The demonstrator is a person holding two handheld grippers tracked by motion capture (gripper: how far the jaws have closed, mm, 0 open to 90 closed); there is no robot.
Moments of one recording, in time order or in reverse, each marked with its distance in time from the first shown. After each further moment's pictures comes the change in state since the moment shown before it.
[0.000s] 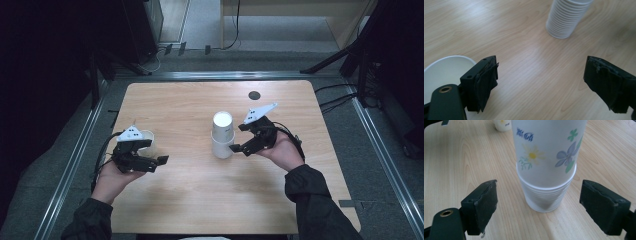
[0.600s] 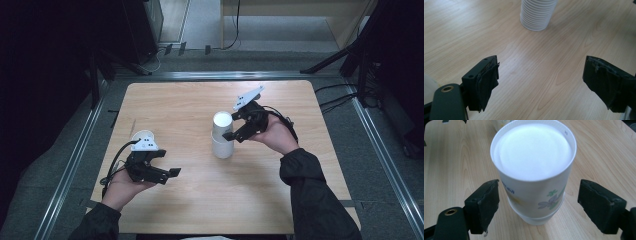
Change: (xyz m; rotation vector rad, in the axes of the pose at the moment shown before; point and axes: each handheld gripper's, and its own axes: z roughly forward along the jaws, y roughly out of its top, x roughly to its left) left arm -0.027 -0.006 0.019 0.052 -0.095 0.048; right arm -0.016 0.045 0.007 0.070 0.037 -0.068
